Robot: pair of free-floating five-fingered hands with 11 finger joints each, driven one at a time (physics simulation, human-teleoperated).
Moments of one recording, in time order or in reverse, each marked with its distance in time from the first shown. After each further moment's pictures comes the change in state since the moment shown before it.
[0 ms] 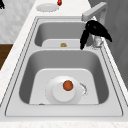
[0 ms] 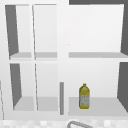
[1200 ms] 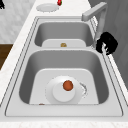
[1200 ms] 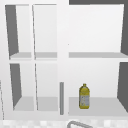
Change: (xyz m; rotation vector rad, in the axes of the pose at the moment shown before) left hand 0.000 0.000 0.000 0.000 0.000 0.000; right hand -0.016 0.025 -0.111 0.181 0.028 -0.014
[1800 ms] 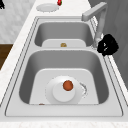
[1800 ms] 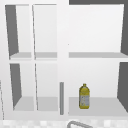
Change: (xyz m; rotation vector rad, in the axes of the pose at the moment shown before) left hand 0.000 0.000 0.000 0.000 0.000 0.000; right hand -0.016 -0.004 -0.007 0.134 -0.003 -0.071
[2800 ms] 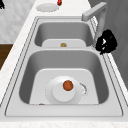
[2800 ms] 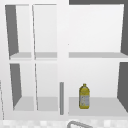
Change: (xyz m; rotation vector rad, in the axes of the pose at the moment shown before) left hand 0.000 0.000 0.000 0.000 0.000 0.000; right hand 0.023 -0.012 0.006 0.142 0.149 0.085
